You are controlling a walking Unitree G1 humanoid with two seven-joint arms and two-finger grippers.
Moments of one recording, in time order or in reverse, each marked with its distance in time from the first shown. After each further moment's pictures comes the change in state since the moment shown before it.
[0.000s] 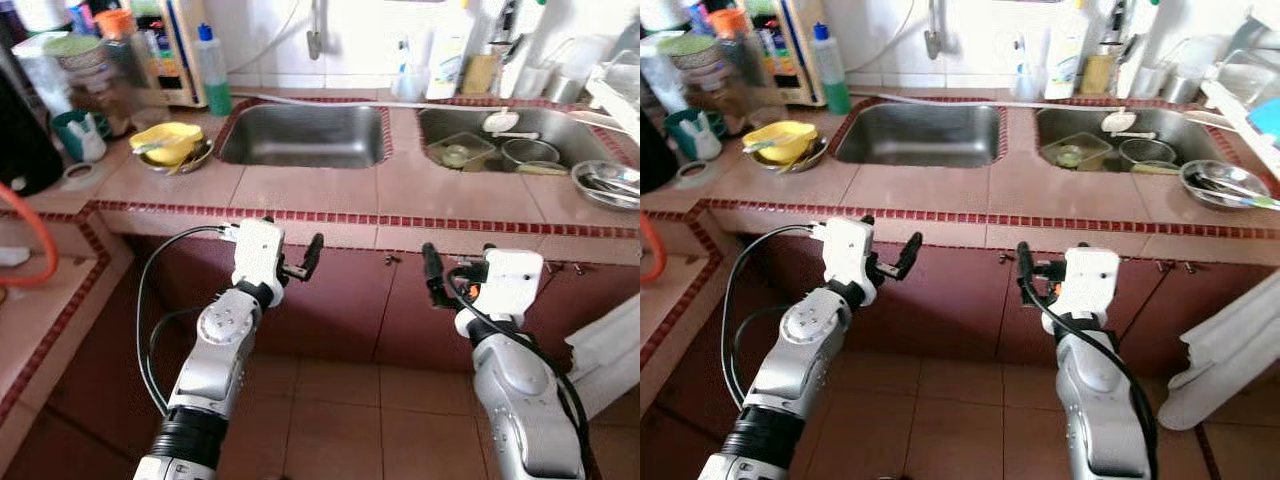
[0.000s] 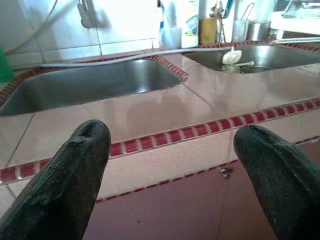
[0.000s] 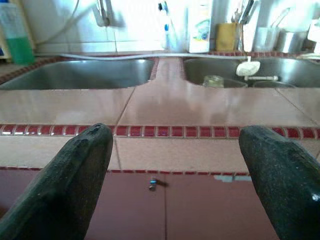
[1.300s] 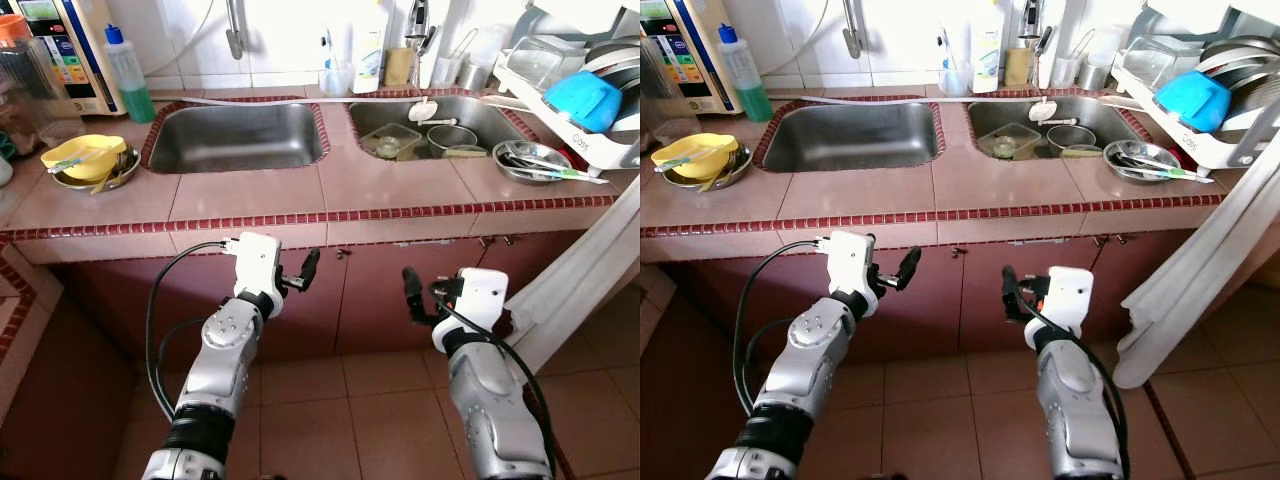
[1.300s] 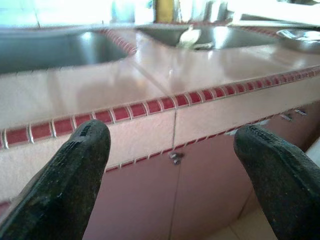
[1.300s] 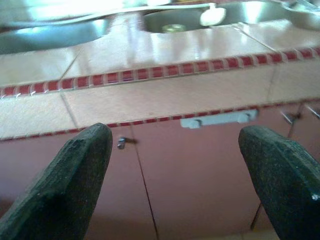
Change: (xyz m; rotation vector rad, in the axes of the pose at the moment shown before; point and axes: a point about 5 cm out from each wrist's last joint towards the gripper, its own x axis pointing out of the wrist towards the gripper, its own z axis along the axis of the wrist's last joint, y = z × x) left arm 0.002 -0.009 -0.023 -0.043 0.051 -0.018; right arm 0.008 0.002 -0.042 0.084 0.127 0.019
